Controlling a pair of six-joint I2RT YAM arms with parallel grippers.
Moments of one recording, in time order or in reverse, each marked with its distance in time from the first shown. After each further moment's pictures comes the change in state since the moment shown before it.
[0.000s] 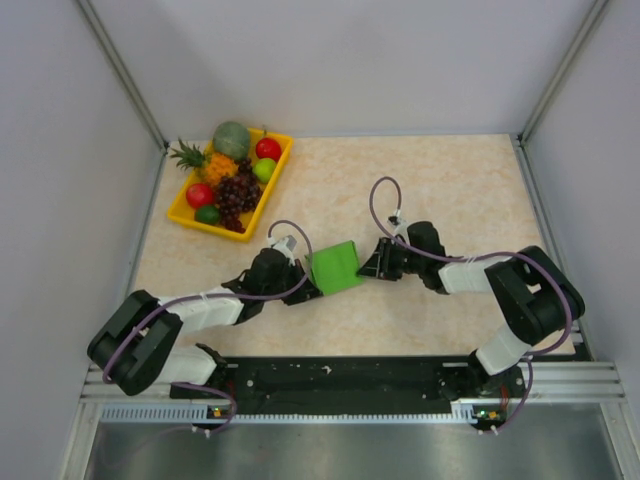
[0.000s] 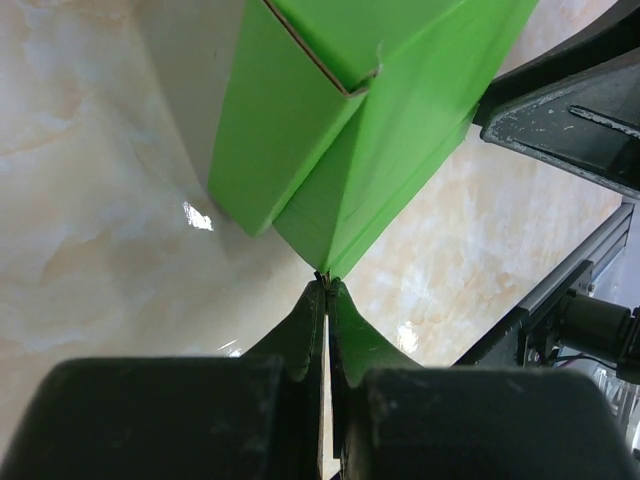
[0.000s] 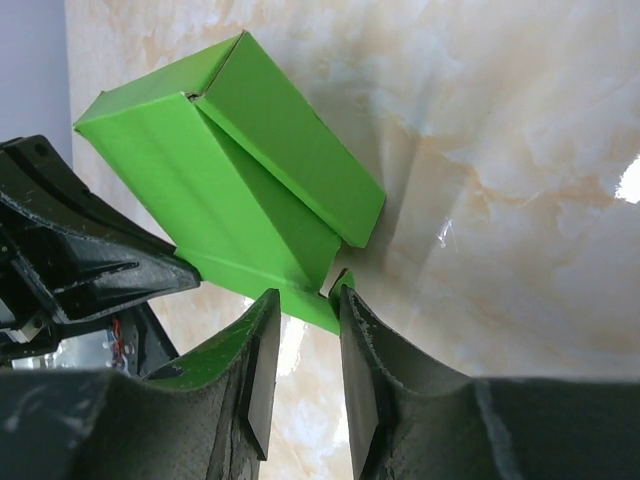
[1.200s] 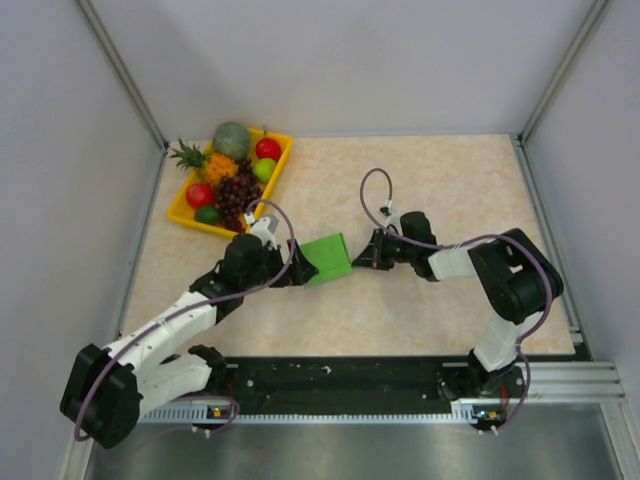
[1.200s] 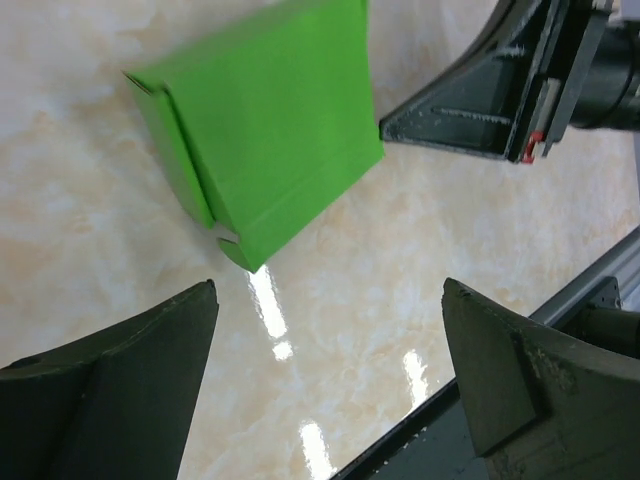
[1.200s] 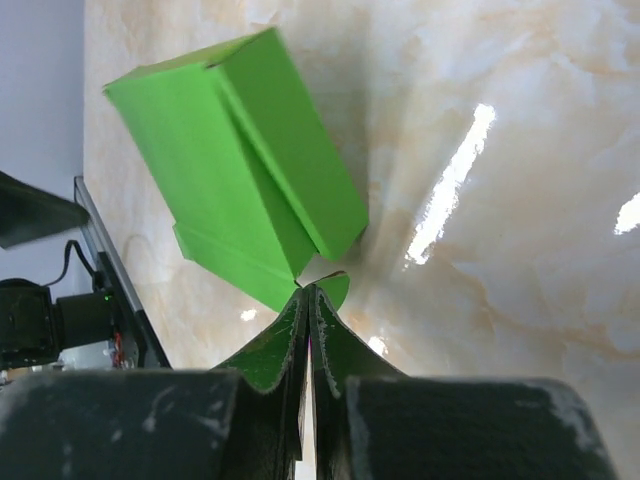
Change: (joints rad) left arm 0.067 -0.316 0.089 -0.297 -0.055 0.216; right arm -0.014 0.150 0.122 0.074 -0.060 -0.021
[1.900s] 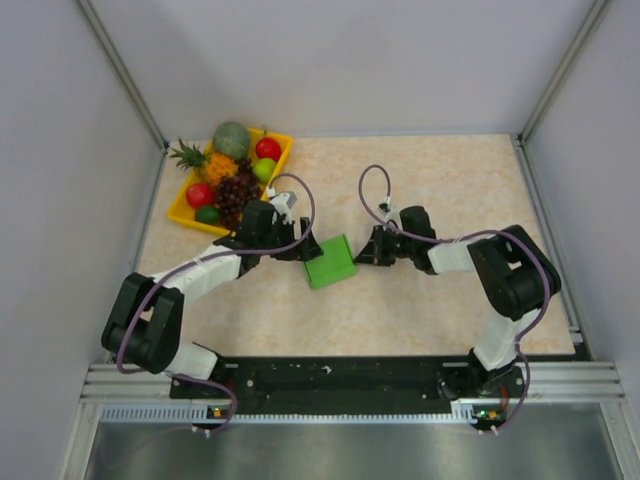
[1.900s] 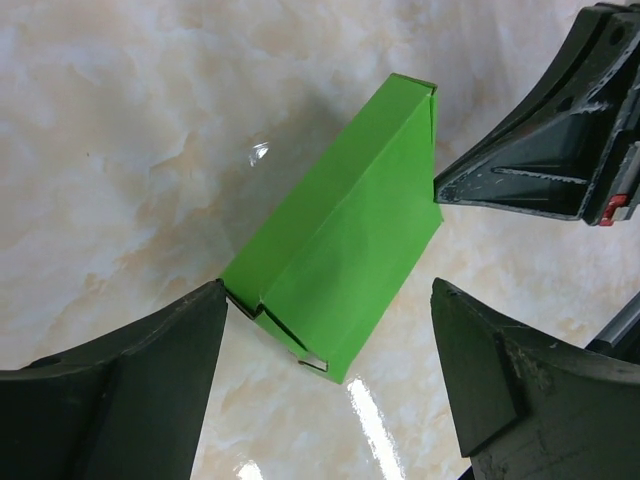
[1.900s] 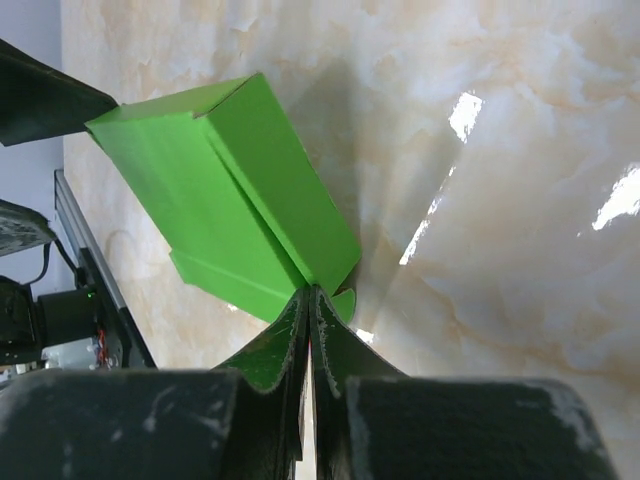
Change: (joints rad) left arm 0.138 0.428 0.280 0.026 0.167 0.221; right arm -0.017 0.029 0.054 -0.085 -0.018 -0.066
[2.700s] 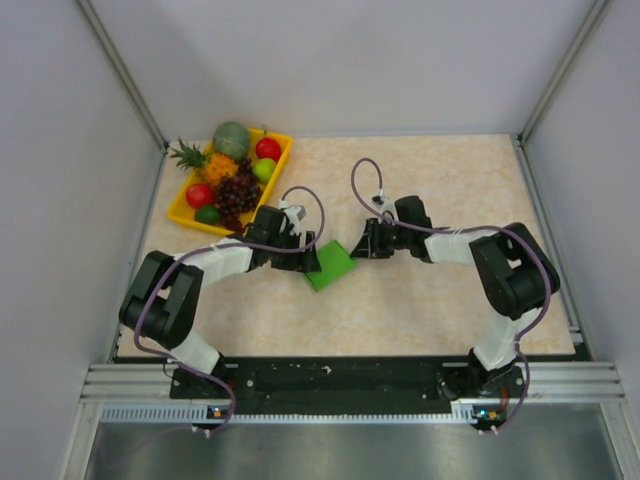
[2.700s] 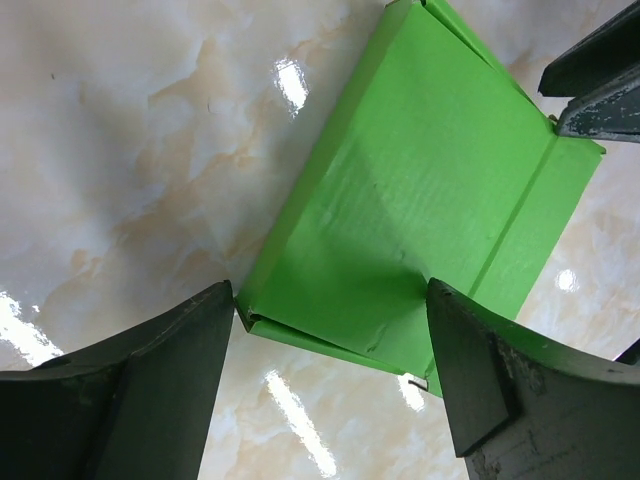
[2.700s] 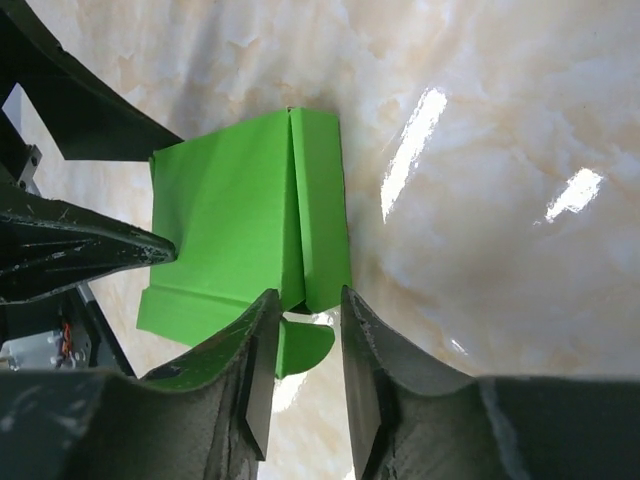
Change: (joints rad) left arm -0.003 0.163 0.035 -0.100 0.003 0.109; right arm -0.001 0.012 0.125 -0.174 0.019 -0.133
